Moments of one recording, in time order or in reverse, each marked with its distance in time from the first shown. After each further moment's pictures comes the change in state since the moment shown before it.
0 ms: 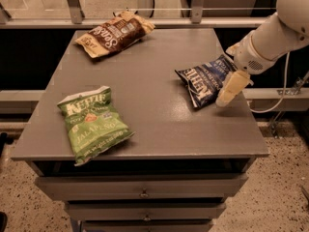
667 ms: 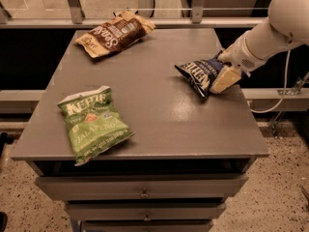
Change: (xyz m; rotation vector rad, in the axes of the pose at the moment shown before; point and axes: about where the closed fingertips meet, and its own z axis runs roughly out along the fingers) arm 0.000 -0.038 0.031 0.057 -0.037 0.010
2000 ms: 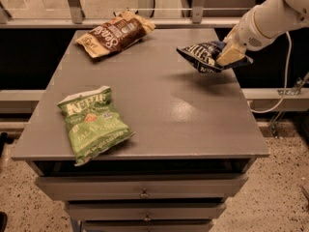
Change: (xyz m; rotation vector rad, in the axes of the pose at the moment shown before) arm -0.031 -0.038 -0.045 0.105 -0.046 -0.048
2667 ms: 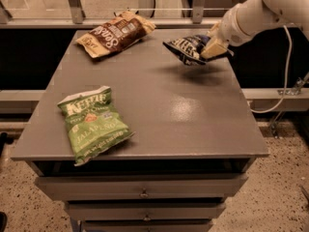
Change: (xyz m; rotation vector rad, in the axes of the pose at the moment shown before) arm -0.038 -0.023 0.041 0.016 -0.109 -0.066
